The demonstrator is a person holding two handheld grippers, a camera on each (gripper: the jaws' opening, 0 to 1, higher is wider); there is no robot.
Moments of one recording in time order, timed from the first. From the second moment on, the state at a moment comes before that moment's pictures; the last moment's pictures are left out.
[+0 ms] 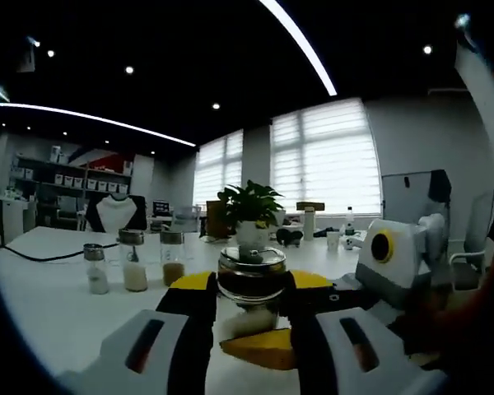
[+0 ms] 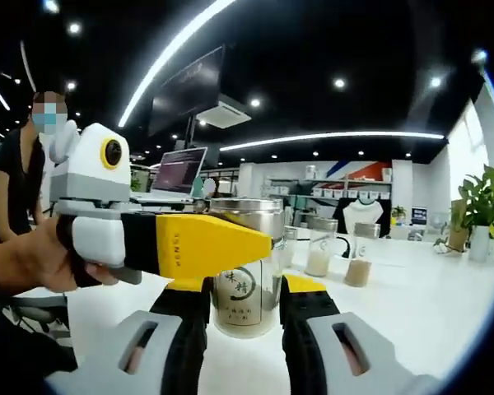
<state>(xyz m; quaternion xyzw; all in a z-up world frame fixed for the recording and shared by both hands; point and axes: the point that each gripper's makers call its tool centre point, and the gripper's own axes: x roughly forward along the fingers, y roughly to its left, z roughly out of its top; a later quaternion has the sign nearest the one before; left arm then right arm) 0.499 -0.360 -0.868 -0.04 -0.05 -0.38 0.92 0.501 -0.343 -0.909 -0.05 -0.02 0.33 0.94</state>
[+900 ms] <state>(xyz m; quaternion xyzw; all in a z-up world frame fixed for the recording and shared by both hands) 0.490 -0.355 -0.858 -0.07 -0.03 -0.45 0.89 0.488 -0.340 -0.894 -0.04 -0.06 0.41 0.91</state>
